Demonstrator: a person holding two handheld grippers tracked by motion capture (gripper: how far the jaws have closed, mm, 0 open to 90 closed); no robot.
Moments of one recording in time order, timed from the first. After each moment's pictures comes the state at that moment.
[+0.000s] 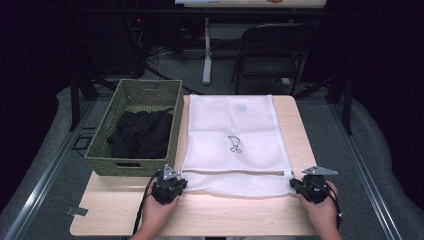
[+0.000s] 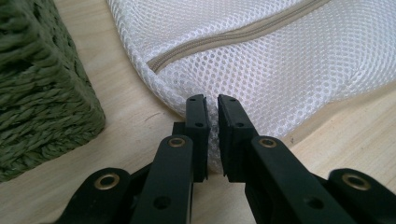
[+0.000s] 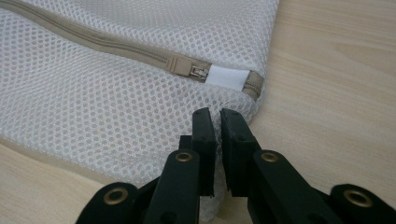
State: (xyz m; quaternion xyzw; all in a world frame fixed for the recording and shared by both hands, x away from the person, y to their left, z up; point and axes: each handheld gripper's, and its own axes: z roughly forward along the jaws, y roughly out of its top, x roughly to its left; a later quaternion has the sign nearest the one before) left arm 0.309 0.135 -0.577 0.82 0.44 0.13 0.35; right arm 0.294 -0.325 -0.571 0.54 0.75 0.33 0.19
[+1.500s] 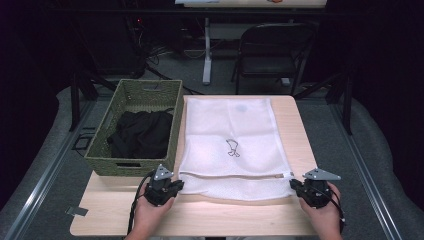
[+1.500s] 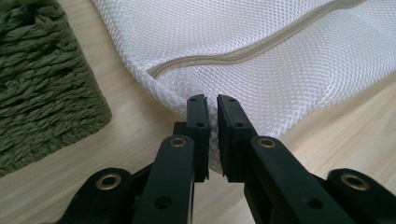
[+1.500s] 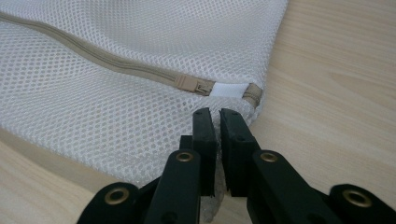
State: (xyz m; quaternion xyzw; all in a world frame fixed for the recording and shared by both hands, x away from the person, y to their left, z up) left arm 0.296 0.150 -0.553 0.82 0.43 0.11 0.37; right arm 0.274 -0.315 -0.550 0.50 0.76 0.34 0.22
